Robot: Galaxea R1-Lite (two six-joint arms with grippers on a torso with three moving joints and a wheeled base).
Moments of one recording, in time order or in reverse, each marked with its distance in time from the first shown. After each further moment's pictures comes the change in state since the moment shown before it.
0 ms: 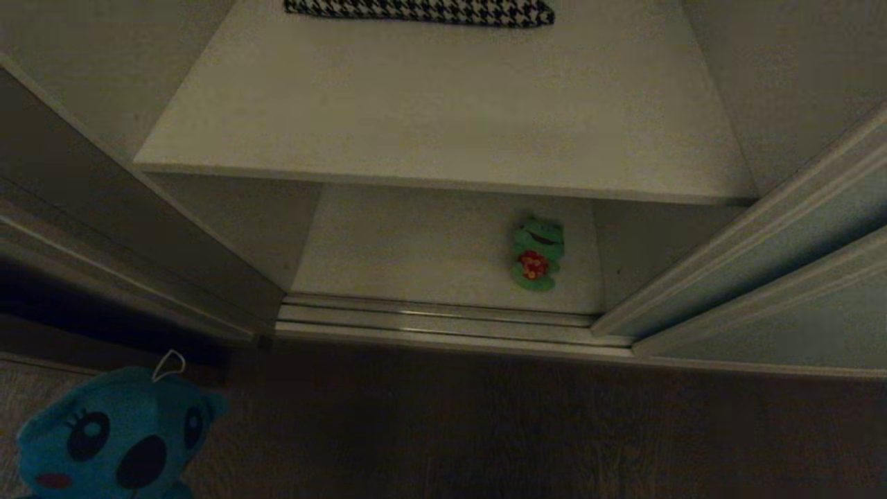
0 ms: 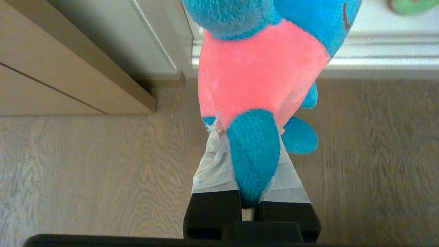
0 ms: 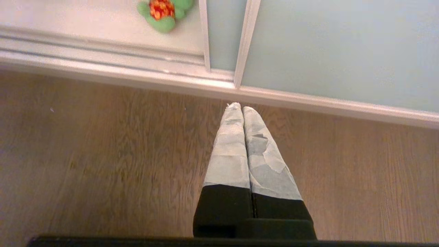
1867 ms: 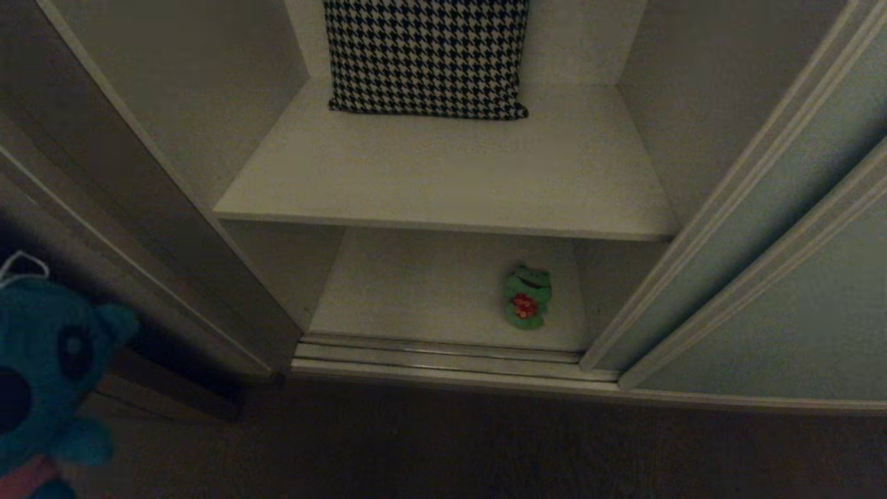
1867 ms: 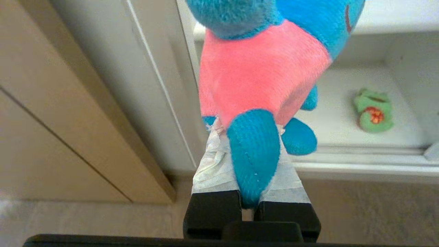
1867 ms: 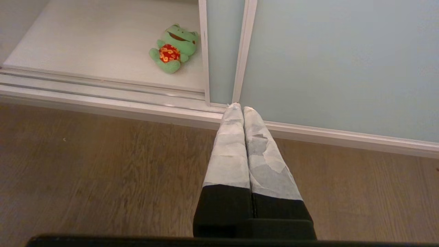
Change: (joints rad) left arm 0.001 0.056 -0.221 -0.084 0.019 0.002; right arm 0.000 -0.002 0.000 0.000 0.000 0.000
